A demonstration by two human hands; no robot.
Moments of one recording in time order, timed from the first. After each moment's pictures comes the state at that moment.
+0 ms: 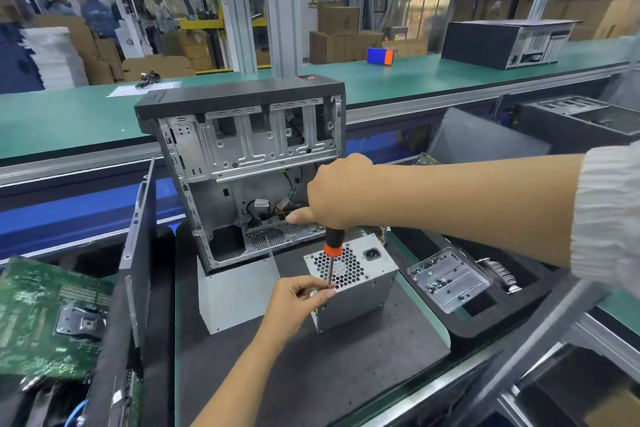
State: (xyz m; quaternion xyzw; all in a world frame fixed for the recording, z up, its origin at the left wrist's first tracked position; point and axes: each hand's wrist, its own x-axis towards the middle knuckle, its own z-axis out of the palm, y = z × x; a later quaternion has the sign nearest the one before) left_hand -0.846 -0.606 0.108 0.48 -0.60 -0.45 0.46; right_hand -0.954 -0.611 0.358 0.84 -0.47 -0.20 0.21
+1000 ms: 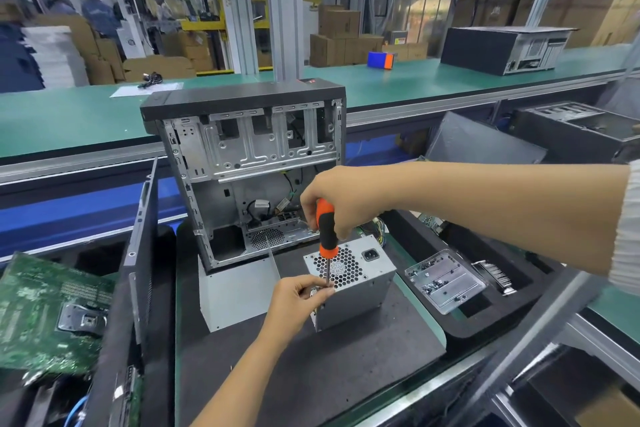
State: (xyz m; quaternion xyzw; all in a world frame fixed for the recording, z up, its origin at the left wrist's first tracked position) left_hand -0.851 -0.598 0.115 0.49 -0.62 -0.42 0.45; right_hand -0.974 -0.605 0.375 0.89 -0.43 -0.11 -0.10
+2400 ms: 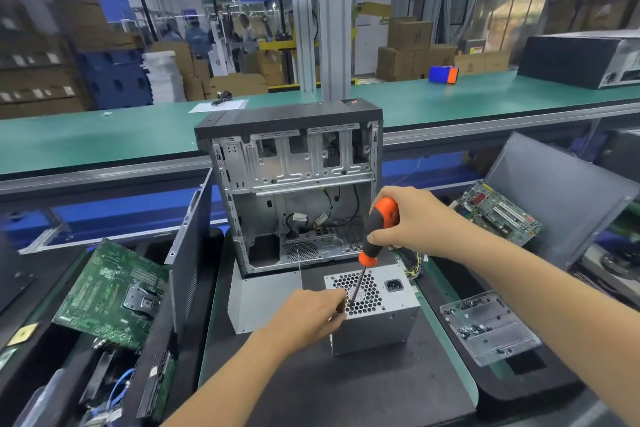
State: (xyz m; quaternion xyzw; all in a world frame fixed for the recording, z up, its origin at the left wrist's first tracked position) left_hand -0.852 -0.599 0.159 0.53 -0.84 -0.01 0.07; right_hand -1.052 -0.629 0.340 0.82 -0.50 0.19 -0.20
